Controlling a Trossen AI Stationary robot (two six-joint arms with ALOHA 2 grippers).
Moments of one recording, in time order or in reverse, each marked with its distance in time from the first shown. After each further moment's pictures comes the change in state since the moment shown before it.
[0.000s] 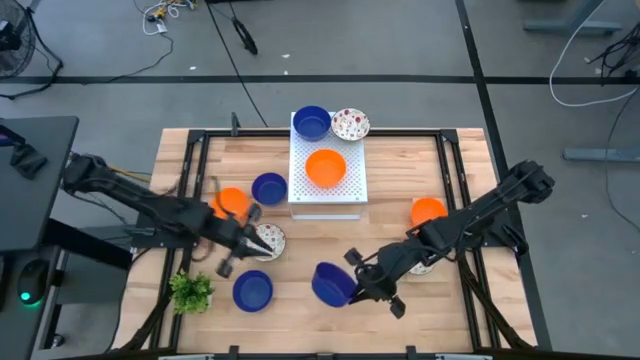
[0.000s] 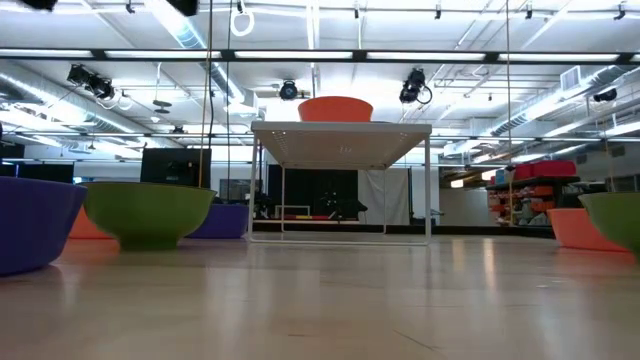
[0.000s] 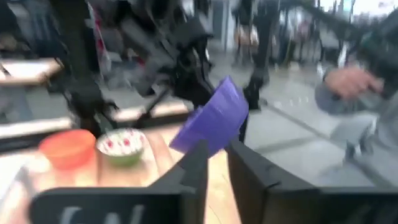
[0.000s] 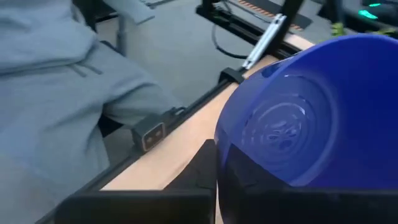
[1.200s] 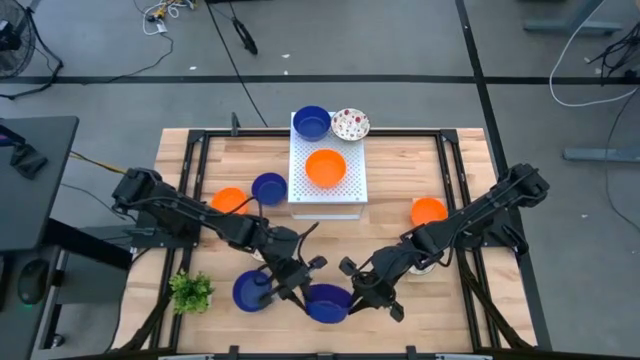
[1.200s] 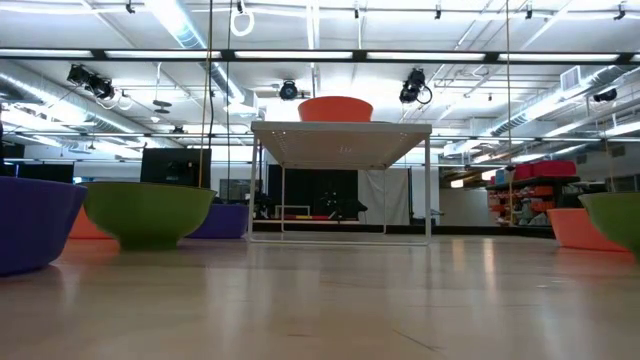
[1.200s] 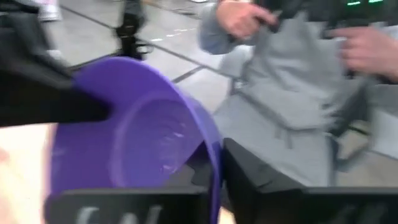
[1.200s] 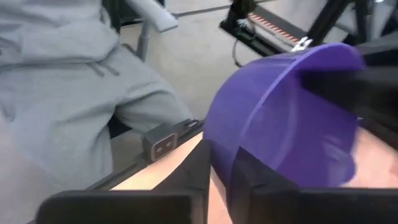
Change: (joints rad) left arm 0.024 0.645 0.599 -0.287 0.619 0.162; right arm -0.008 0.045 -0.001 0.098 -0.078 -0.089
